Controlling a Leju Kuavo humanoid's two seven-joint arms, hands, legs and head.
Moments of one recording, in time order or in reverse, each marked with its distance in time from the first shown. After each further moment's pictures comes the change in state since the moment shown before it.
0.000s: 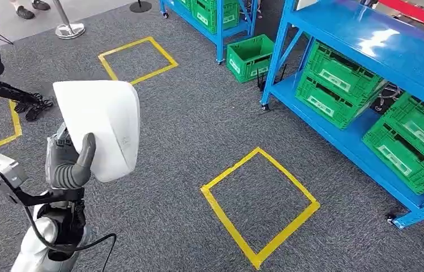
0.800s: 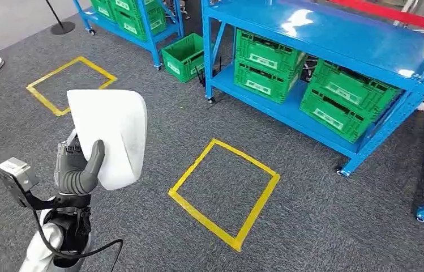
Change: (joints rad) left arm 0.021 -0.034 -0.026 0.011 -0.012 -0.018 0.026; right arm 0.010 -0.046 0.002 -0.007 -0.040 -0.068 0.008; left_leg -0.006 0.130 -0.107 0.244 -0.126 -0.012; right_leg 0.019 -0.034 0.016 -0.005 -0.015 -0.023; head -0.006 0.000
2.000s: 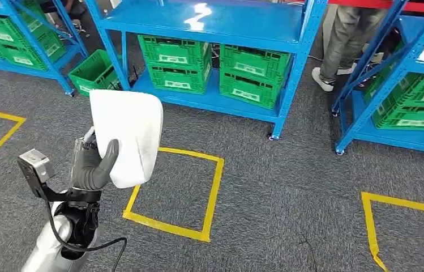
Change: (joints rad) left arm -0.057 0.032 -0.066 0.086 0.045 -0.017 0.000; right arm 0.023 0.001 -0.001 0.003 -0.047 -0.010 -0.003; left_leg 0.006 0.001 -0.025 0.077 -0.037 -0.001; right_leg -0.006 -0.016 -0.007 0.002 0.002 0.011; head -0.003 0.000
